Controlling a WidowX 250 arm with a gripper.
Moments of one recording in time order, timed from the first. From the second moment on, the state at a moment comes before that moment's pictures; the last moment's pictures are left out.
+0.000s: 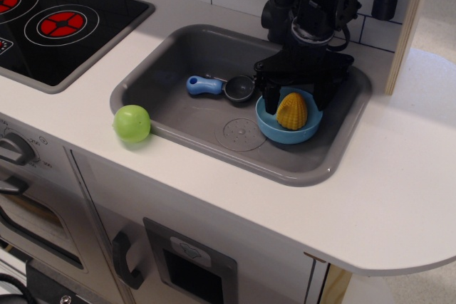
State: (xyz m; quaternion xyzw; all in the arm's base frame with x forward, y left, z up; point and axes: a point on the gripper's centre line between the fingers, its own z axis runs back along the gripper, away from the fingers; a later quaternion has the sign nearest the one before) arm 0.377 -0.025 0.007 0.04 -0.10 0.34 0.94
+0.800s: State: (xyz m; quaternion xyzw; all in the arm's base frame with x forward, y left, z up) arm 0.376 -0.026 -0.015 0.05 -0.10 0.33 0.94
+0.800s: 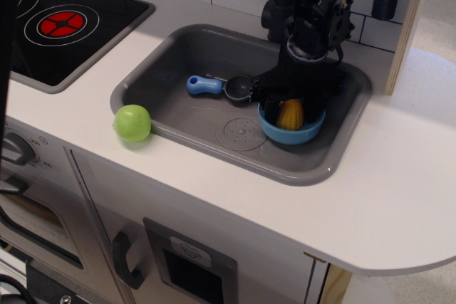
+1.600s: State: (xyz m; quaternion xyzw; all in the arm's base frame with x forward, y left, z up) arm 0.379 -0.025 0.045 -0.03 -0.12 0.30 0.95
